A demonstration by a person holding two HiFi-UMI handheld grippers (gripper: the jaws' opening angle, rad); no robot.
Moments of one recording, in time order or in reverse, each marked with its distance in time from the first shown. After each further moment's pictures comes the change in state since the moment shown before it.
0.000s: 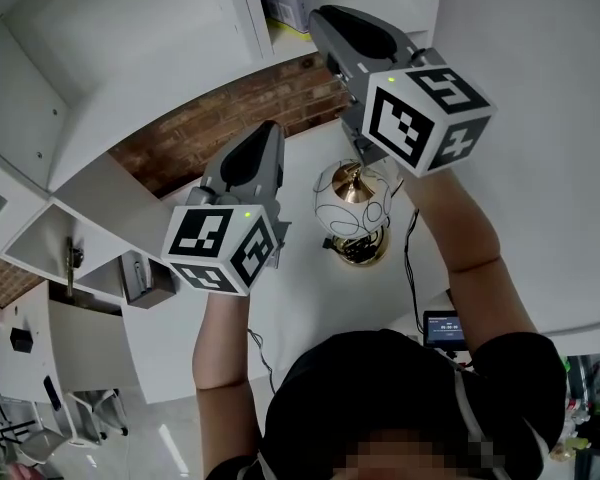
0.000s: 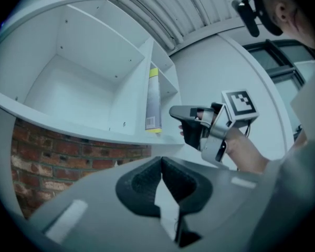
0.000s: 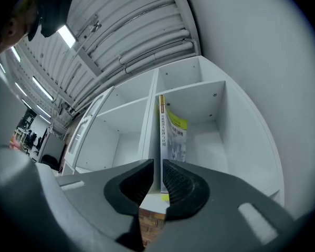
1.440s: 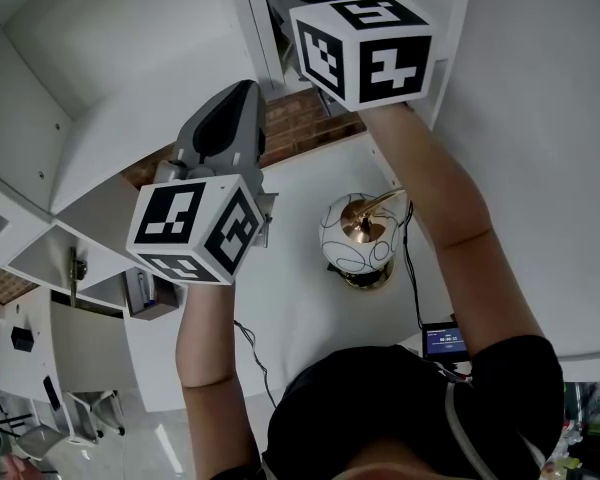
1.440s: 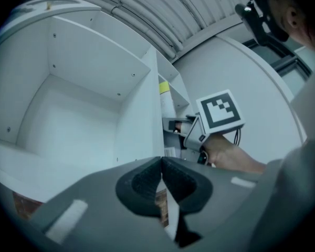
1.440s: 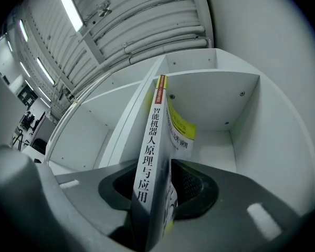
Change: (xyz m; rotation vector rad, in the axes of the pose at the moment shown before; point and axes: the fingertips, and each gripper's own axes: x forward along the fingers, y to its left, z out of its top) left arm 0.039 0.043 0.083 0.072 -0.111 0.094; right arm 0.114 -0.021 0.033 -0.139 0.013 -0.044
